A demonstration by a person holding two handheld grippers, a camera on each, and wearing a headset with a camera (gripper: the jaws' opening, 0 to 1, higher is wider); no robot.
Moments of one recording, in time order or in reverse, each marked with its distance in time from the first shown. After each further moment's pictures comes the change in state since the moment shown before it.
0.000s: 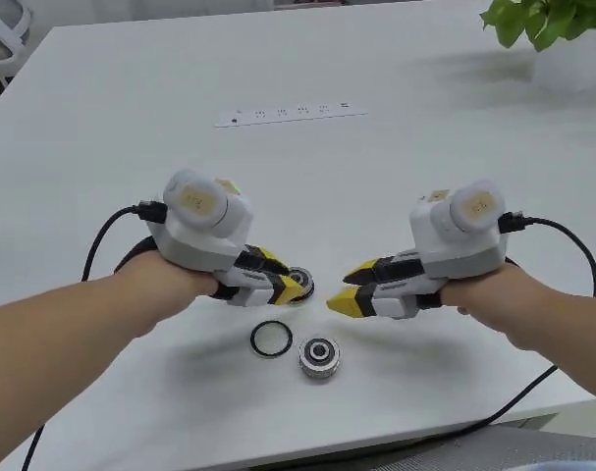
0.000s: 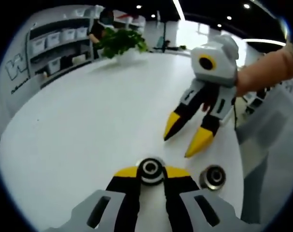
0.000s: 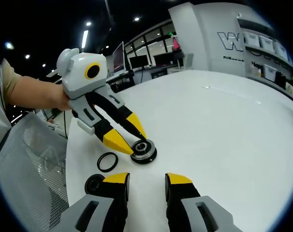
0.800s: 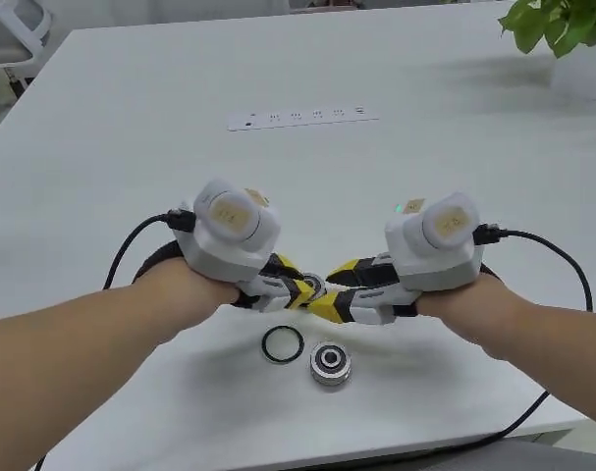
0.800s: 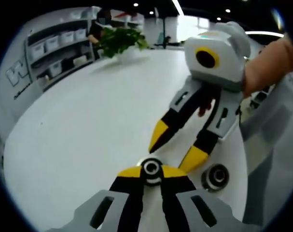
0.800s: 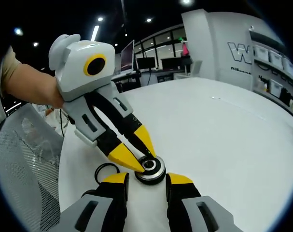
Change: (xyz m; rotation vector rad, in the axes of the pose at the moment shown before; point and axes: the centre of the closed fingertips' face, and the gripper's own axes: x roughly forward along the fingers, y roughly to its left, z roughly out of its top) left arm 0.002 0.007 -0.002 0.029 0.026 0.048; right arm 0.032 0.005 0.019 -0.122 -0.016 -0.011
